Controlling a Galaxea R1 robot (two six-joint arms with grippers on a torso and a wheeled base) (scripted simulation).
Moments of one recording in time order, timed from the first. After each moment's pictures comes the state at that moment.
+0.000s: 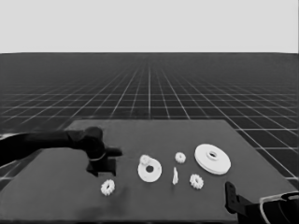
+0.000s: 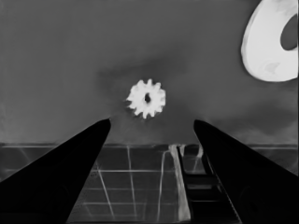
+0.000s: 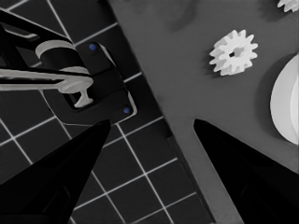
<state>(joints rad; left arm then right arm) 0.03 2.42 -0.97 0.21 1.54 -1.45 -0.35 1.76 -0.39 -0.70 -1.18 0.32</state>
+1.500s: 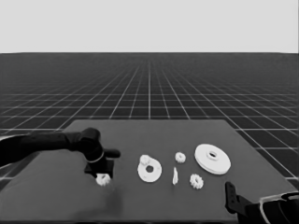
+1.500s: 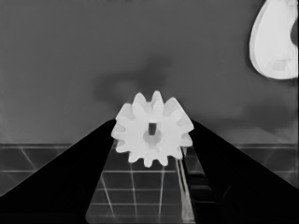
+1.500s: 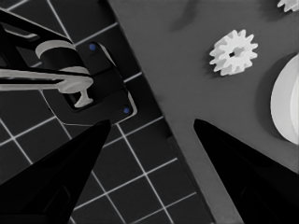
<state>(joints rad) 0.05 2.39 -0.95 0.23 1.54 -1.44 -0.35 1.76 -0.39 -0.70 -1.18 0.32</state>
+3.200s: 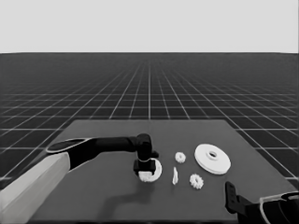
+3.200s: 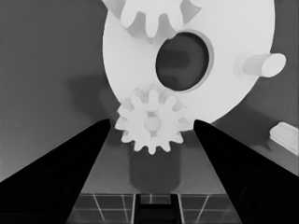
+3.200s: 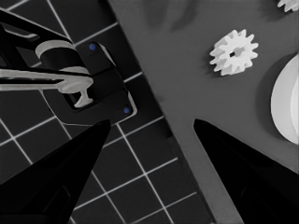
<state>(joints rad) 0.18 2.97 -1.51 0.36 1.53 -1.46 -0.35 1.76 -0.39 -0.70 -1.18 0.32</state>
